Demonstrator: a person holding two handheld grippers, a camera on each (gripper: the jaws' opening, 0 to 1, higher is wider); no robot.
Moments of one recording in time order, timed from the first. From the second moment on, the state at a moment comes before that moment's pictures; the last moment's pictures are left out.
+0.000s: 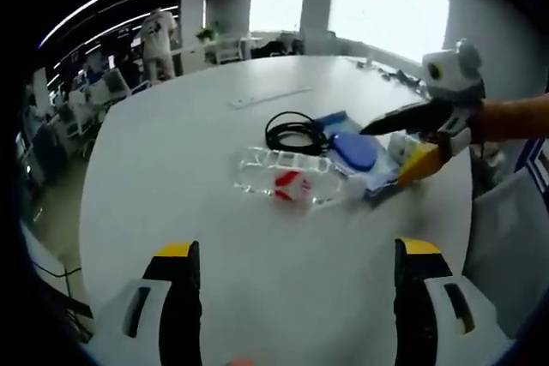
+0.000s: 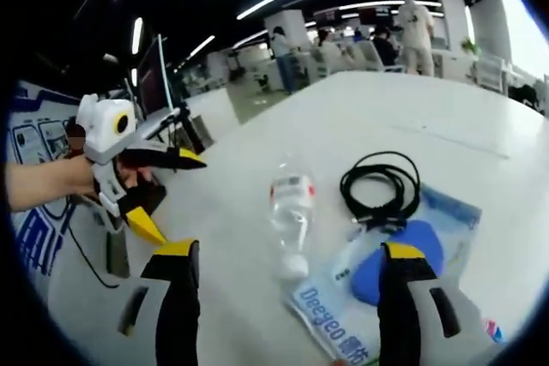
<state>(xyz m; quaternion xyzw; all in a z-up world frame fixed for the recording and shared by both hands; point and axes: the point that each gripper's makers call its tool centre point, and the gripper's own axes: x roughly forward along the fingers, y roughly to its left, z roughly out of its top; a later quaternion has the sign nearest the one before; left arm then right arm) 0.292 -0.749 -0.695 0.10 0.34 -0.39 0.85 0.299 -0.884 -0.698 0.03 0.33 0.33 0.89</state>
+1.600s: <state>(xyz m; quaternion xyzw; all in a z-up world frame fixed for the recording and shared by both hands) 0.319 -0.746 -0.711 0.09 0.34 -0.39 0.85 0.321 -0.856 -0.765 -0.08 0.43 0.34 0.83</state>
